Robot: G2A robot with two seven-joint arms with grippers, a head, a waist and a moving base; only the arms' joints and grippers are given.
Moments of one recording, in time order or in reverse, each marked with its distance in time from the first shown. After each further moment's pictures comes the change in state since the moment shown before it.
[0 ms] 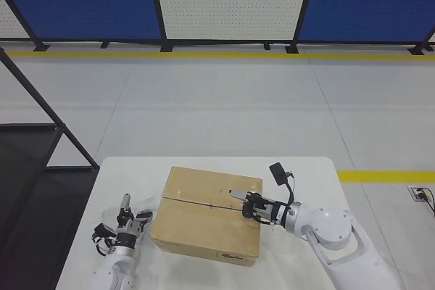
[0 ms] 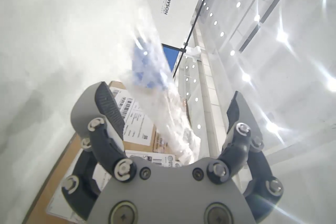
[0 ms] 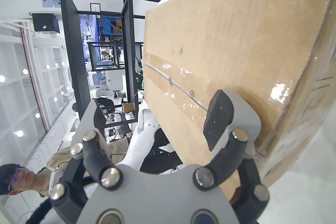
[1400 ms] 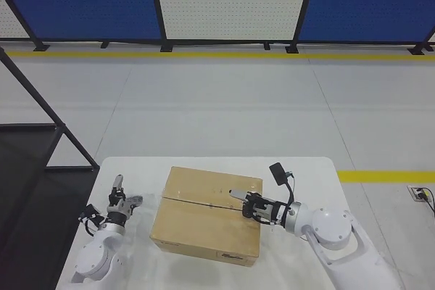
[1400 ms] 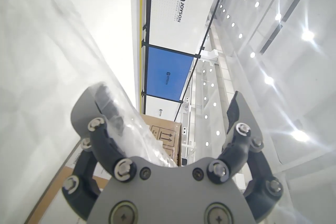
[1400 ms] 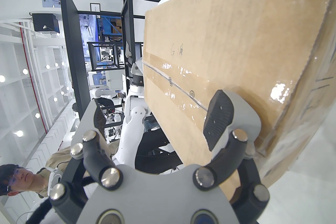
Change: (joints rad) left arm -0.119 0.060 -0.010 -0.024 0.031 0.188 0.081; right arm 0.000 0.000 0.000 0.000 0.000 0.000 0.000
